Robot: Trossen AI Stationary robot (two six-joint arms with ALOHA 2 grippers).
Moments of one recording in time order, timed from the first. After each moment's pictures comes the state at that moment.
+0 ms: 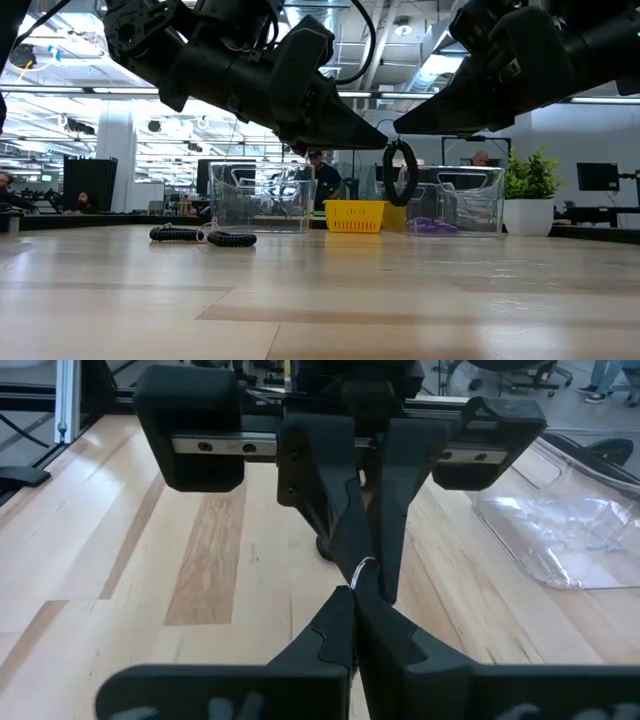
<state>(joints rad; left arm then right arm) -0.20 1.88 0.83 0.73 -0.18 -0.03 0.41 1.56 0.50 0.68 0.47 0.08</state>
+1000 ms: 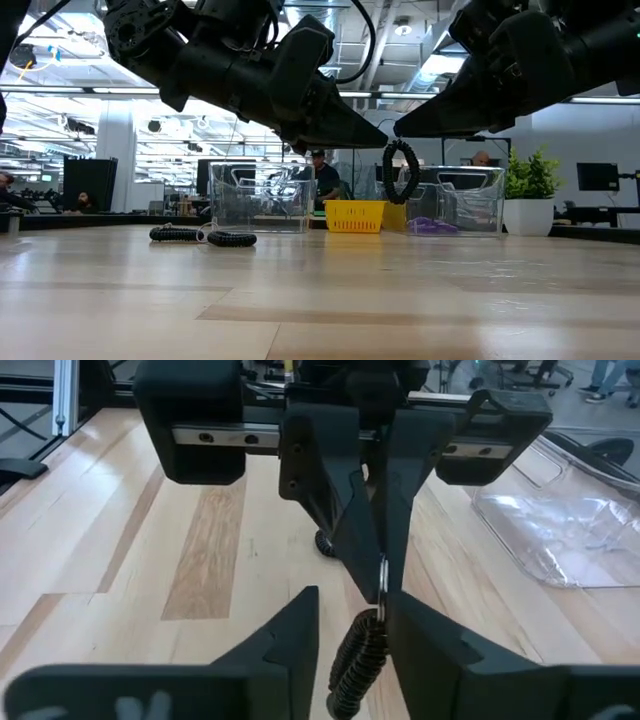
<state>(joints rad) -0.20 1.88 0.83 0.73 -0.18 -0.03 0.41 1.56 0.50 0.67 0.47 0.07</state>
